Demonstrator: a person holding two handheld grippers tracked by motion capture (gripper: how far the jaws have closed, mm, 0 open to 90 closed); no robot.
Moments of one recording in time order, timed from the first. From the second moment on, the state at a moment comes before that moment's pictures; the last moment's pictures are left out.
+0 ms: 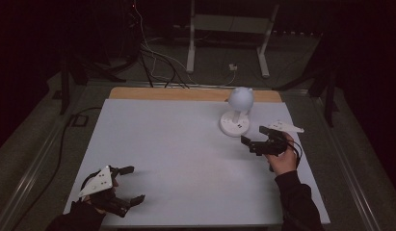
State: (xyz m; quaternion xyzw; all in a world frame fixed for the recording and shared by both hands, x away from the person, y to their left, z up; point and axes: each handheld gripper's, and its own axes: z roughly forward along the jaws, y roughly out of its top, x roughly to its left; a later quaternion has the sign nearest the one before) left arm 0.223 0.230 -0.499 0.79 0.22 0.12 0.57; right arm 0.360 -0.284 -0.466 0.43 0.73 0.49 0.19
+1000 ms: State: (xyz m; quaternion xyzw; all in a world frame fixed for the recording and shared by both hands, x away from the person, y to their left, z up) left arm 0.222 0.230 -0.499 0.79 0.22 0.13 0.56; right arm 0.293 -0.293 -0.486 0.38 0.78 0.48 0.13
